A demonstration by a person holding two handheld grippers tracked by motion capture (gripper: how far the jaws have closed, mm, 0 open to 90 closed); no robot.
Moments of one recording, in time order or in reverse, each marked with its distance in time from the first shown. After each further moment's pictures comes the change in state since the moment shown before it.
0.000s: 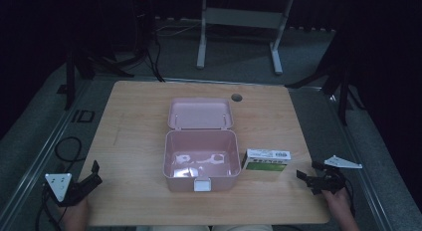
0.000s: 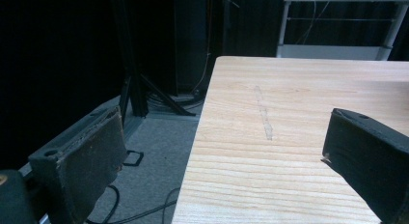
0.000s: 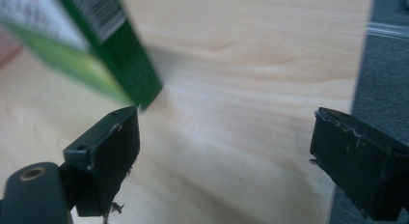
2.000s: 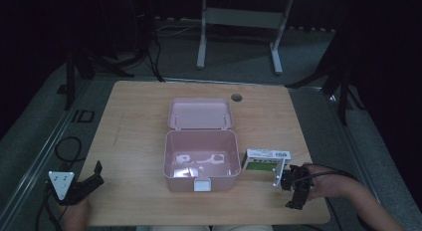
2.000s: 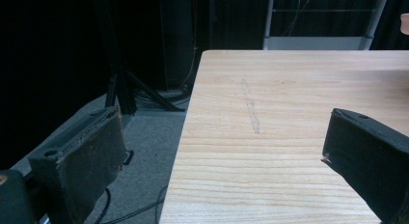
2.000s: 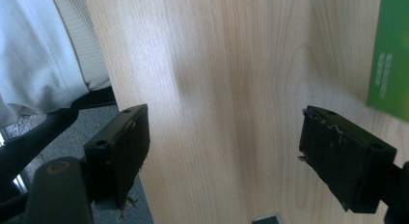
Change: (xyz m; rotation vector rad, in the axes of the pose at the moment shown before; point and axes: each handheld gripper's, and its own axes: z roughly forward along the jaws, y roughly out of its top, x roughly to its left) left arm -0.001 0.001 0.003 0.026 -0.056 0.027; right arm 0.136 0.084 0.026 0.941 0.282 -0.872
